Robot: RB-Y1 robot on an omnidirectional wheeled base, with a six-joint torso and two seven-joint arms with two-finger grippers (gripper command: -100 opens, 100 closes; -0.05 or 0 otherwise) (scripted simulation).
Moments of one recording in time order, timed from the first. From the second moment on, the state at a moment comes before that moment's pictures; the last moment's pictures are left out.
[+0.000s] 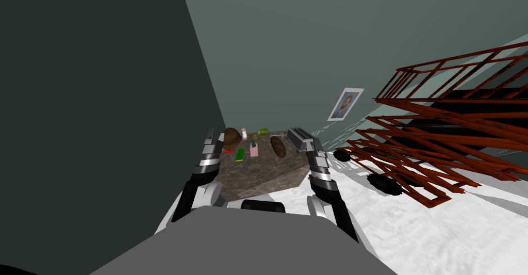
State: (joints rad) left arm 0.47 0.01 -0.01 -2.31 0.01 -0.40 -0.13; right arm 0.53 -0.04 0.04 -2.23 0.01 -0.50 0.15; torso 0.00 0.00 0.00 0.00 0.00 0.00
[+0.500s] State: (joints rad) left arm 0.40 0.07 0.01 -2.29 0.02 -0.28 -0.12; right arm 0.53 -0.04 0.04 -2.23 0.01 -0.50 0.15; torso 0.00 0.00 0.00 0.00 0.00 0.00
